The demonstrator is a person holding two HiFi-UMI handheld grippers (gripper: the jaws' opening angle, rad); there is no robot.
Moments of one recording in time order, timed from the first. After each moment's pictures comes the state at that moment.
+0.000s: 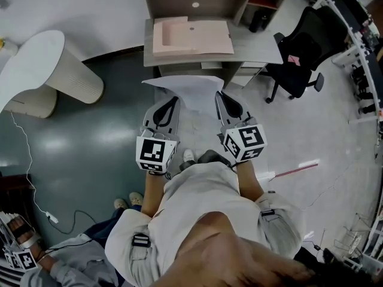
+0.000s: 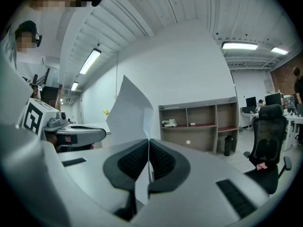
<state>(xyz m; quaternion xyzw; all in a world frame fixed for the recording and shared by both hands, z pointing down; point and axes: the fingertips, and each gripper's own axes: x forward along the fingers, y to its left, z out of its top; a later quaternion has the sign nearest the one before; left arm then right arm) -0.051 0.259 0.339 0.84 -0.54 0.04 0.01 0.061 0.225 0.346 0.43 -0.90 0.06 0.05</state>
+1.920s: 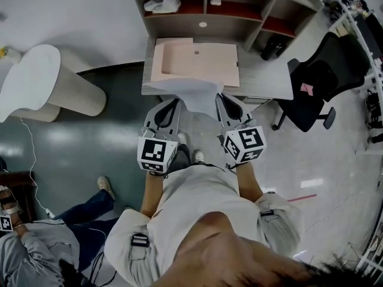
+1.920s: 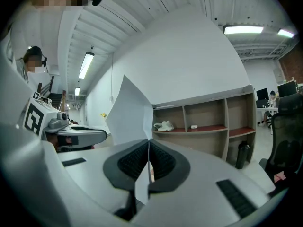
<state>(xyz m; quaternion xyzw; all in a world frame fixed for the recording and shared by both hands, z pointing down) -0.025 0.029 0.349 0.81 -0.57 0.08 0.01 0.082 -0.014 0.357 0.38 -0.92 0.08 0.04</state>
